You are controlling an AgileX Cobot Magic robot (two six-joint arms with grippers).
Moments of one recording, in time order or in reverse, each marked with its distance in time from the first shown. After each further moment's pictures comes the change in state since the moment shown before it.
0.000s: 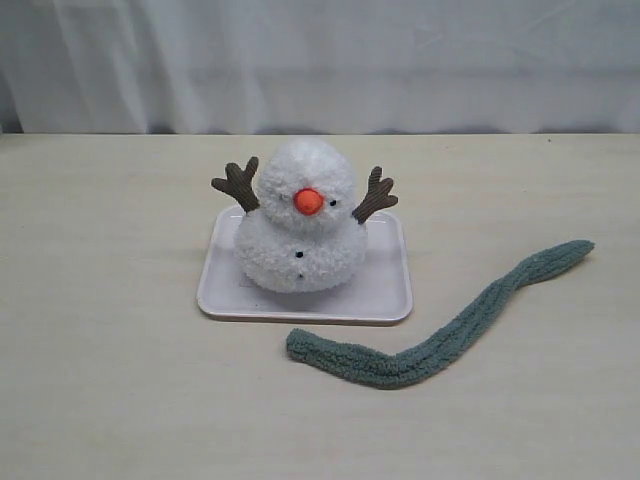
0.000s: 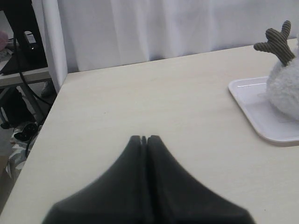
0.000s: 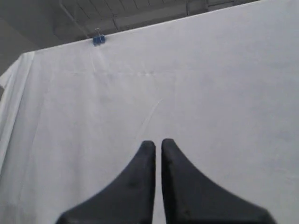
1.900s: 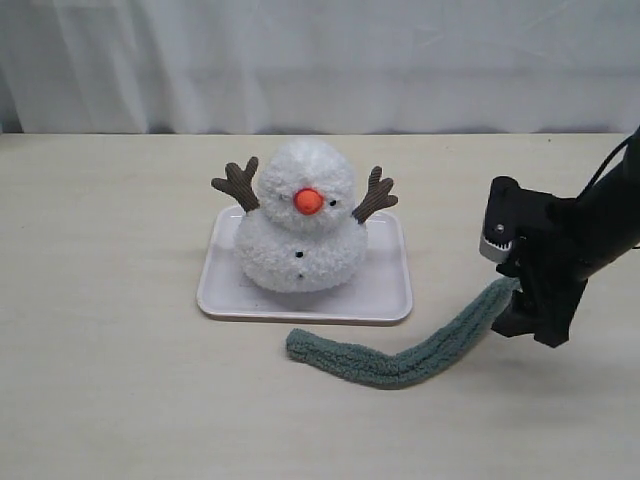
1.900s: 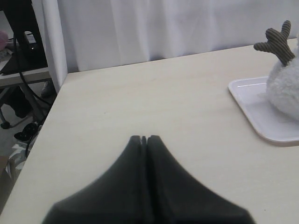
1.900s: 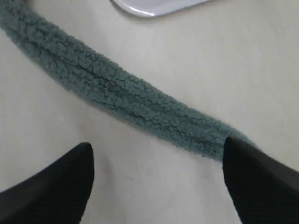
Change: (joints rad) left arm 0.000 0.000 0.000 0.000 0.000 0.000; right arm 0.000 1.743 -0.883 0.508 1.198 -1.722
